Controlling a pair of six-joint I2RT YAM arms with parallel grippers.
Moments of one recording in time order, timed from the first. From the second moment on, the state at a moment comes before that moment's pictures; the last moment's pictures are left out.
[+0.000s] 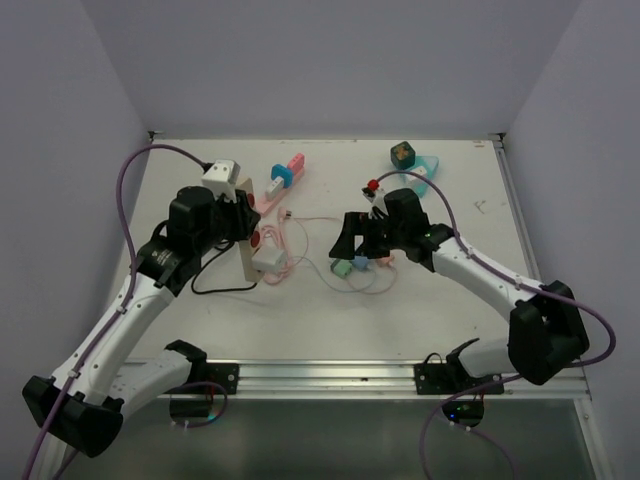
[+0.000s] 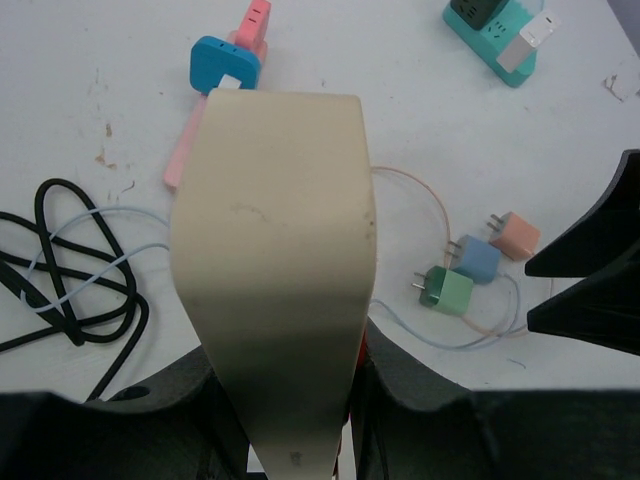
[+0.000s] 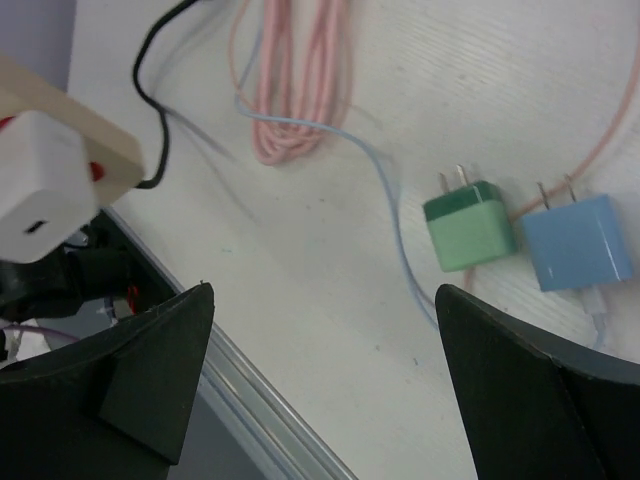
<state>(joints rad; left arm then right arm) -0.42 0.95 0.98 -0.45 -0.02 -0.26 0.52 1.39 0.89 -0.24 -0.41 0.54</state>
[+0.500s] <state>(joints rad) -0.42 0.99 0.98 -0.42 0.05 -0.26 0.76 1.39 1.23 -0.35 -0.40 0.44</state>
